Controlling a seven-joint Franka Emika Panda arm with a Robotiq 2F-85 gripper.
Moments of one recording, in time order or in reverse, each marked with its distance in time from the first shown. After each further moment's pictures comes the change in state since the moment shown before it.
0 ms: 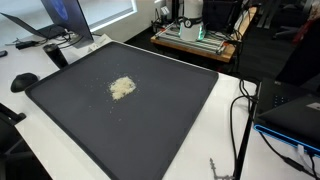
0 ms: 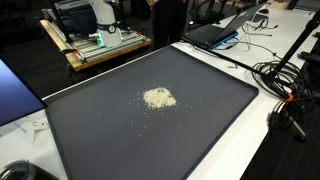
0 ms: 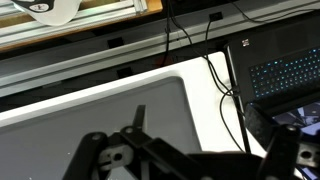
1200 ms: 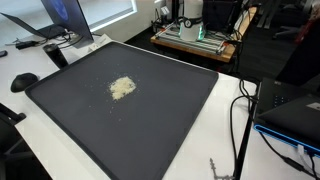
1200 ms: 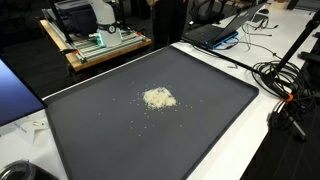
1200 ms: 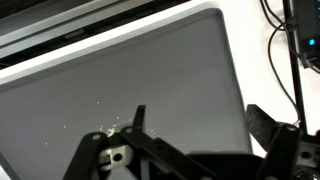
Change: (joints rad) arm -0.091 0.133 0.032 -0.050 -0.211 0.278 0.005
